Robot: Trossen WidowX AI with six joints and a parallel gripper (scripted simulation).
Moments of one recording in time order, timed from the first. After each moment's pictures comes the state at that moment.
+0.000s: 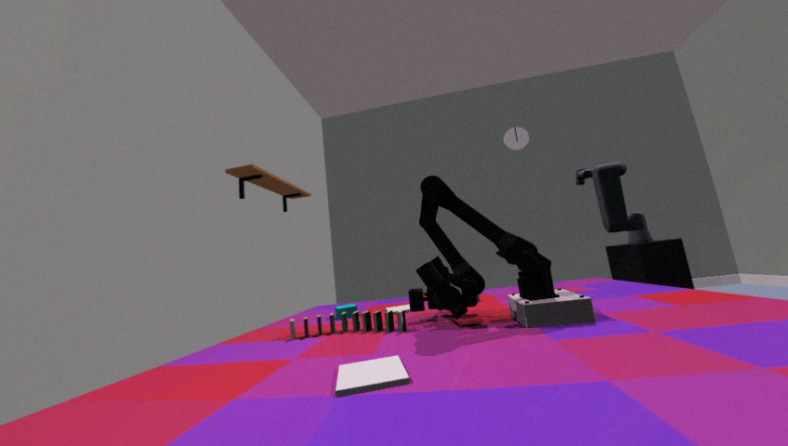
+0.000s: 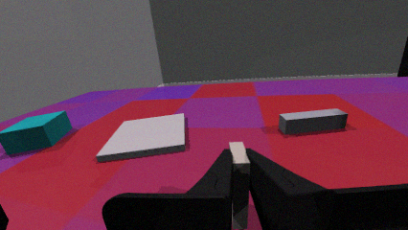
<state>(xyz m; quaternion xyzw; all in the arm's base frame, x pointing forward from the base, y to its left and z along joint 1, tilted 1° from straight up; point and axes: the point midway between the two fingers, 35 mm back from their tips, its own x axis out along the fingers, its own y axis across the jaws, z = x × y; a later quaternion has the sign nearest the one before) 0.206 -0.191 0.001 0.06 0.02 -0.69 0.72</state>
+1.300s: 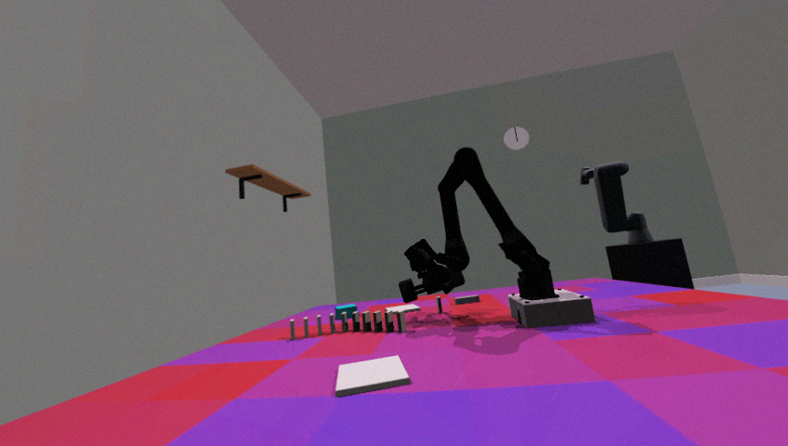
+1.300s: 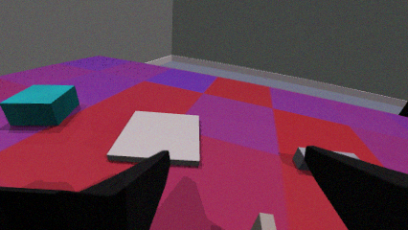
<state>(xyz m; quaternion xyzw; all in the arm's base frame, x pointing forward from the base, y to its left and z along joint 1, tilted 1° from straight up) 0.231 -0.212 0.037 0.03 0.14 -0.66 0.74</state>
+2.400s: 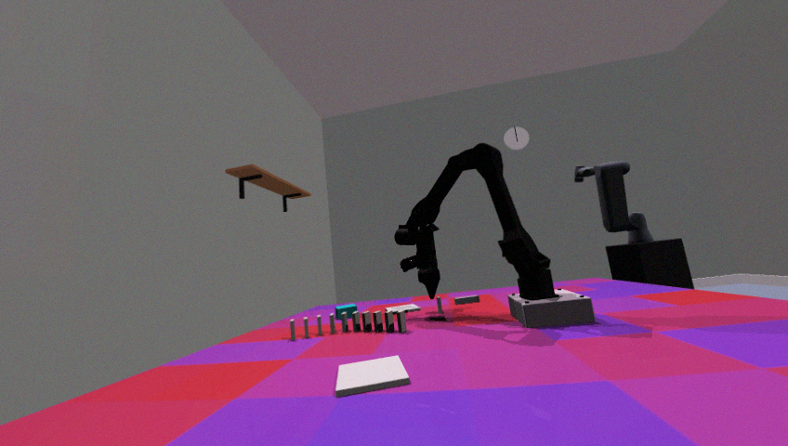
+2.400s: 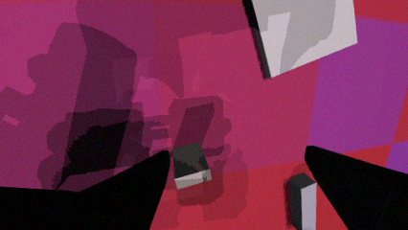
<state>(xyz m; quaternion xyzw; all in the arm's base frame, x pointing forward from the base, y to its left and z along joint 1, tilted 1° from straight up) 0.226 -0.240 0.047 -0.05 0.69 -0.12 0.71</state>
